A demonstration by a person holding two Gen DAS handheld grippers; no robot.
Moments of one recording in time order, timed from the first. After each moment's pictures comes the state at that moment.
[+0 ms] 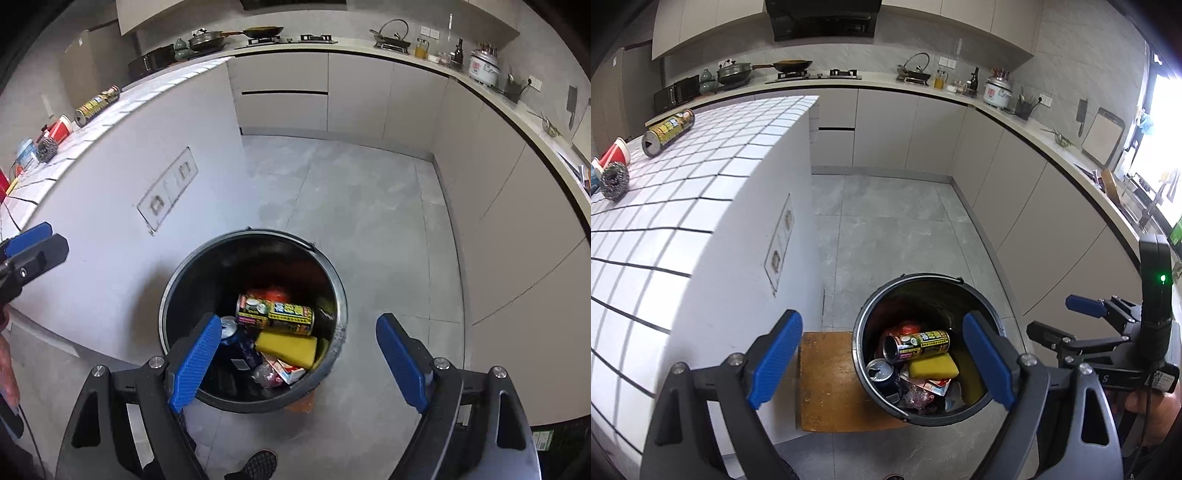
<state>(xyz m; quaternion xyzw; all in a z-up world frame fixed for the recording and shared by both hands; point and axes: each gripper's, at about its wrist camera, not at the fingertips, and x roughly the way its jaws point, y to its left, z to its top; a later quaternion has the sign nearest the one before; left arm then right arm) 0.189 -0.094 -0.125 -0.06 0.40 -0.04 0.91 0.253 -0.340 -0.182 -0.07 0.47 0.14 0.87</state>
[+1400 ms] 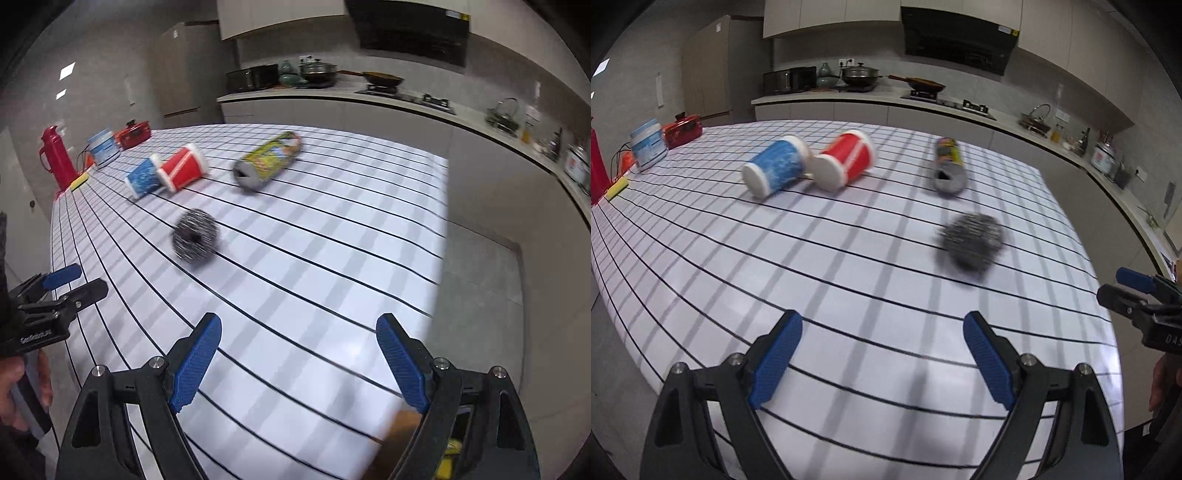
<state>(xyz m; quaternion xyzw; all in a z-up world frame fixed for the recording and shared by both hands) 0.183 0.292 -0.092 -0.10 0.38 0.13 0.91 0.301 0.058 -0.084 -0.10 0.40 0.29 0.86</state>
